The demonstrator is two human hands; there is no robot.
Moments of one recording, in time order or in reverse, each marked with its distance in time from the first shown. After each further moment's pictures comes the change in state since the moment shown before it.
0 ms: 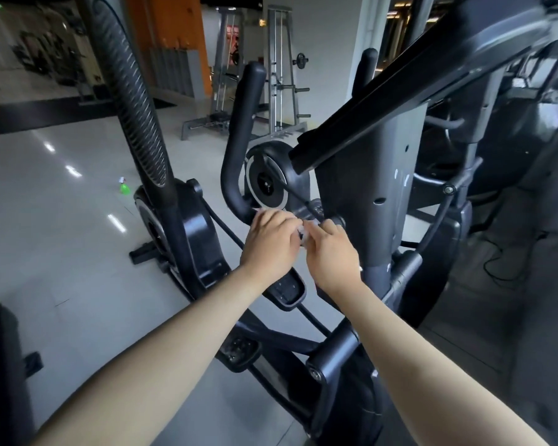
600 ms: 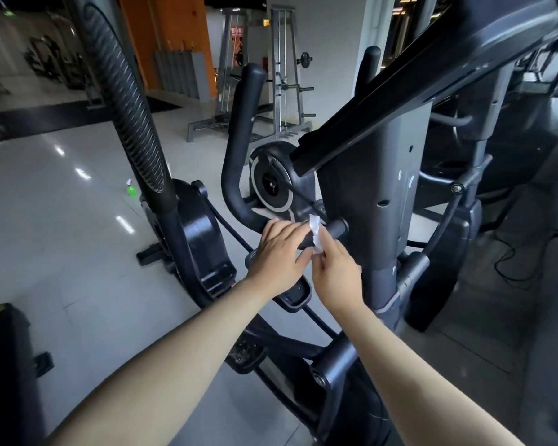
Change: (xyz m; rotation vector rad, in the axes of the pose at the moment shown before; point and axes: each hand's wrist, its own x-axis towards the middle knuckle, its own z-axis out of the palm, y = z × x) left_hand -0.008 0.003 0.015 -0.100 -0.035 0.122; right_hand -0.024 0.011 0.014 0.266 0.059 0.075
